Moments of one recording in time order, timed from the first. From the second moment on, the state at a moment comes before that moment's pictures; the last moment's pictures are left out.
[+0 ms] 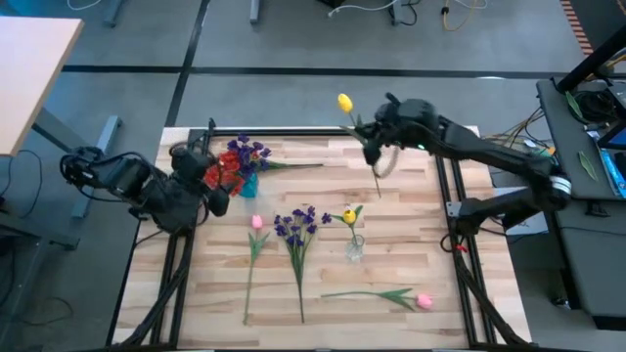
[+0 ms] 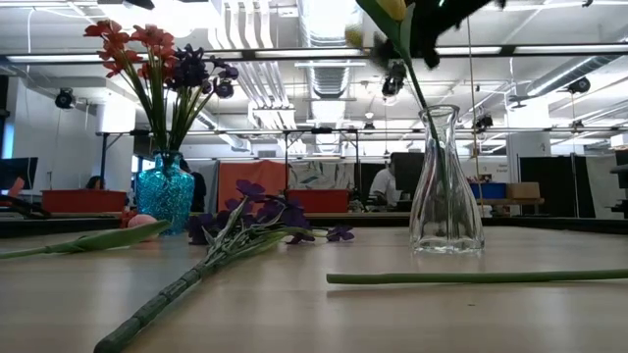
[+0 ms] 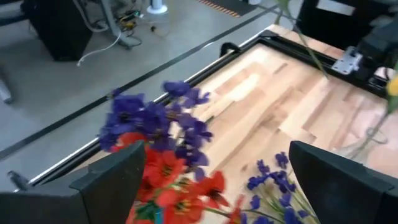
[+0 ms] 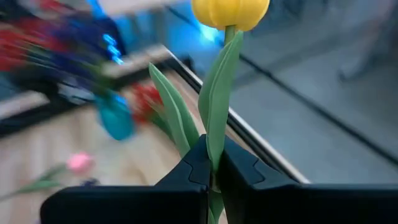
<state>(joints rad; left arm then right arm) -0.46 1.02 1.36 -1.32 -0.95 -0.94 -0.45 1.23 1.14 -0.30 -0.01 0.10</state>
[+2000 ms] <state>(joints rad) -0.84 1.26 1.36 -1.23 -1.18 -1.09 0.18 1.01 0.35 1.00 0.11 -0.18</state>
